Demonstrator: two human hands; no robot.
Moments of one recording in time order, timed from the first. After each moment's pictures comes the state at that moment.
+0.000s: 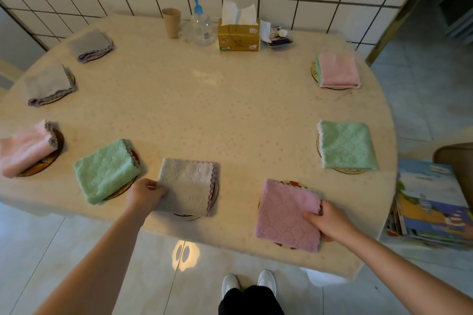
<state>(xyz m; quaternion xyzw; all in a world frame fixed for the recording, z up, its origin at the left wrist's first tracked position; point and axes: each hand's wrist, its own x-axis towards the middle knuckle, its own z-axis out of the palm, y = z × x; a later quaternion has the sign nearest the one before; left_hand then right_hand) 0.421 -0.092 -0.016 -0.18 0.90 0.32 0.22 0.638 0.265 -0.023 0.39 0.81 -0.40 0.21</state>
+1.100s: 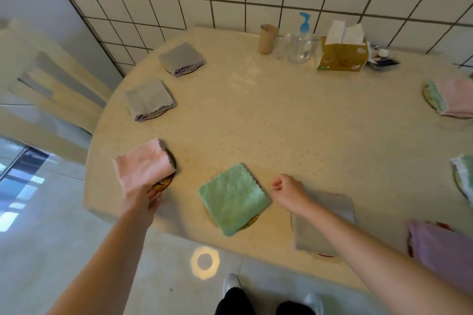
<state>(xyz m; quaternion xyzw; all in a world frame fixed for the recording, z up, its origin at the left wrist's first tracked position) 0.229 -0.373 -0.010 -0.42 0.57 0.70 0.12 0.341 -0.060 0.003 0.29 0.86 -0.37 0.19</state>
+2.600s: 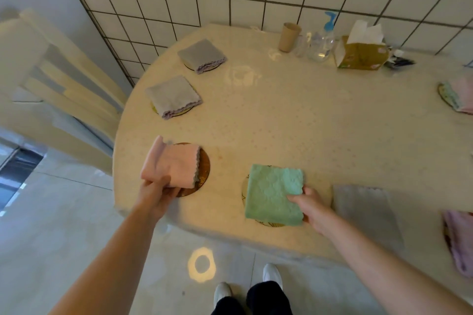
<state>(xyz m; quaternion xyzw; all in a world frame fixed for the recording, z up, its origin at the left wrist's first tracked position) 0.184 -0.456 -0.028 -0.25 0.49 0.81 0.21 0.338 -0.142 -0.030 0.49 0.61 -0.61 0.12</state>
